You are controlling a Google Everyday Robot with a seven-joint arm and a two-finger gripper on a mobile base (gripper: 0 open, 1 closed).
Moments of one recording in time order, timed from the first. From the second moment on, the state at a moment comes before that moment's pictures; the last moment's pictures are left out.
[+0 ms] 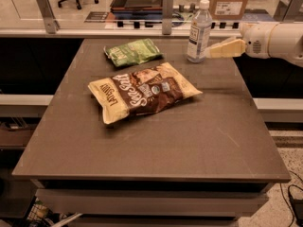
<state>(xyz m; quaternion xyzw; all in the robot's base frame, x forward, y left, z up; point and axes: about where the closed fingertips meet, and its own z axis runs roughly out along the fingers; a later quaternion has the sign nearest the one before) 0.710 -0.226 0.935 -0.32 0.74 0.18 0.56</state>
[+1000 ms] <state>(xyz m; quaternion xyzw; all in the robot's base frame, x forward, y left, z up) 0.757 -0.214 0.927 -0.30 0.72 0.21 0.59</state>
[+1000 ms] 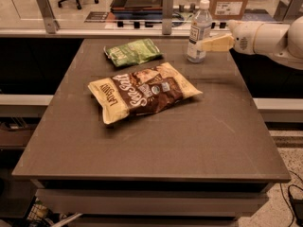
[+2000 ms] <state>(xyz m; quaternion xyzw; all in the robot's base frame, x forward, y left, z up) 0.787 -0.192 0.905 -0.28 0.71 0.25 0.60</state>
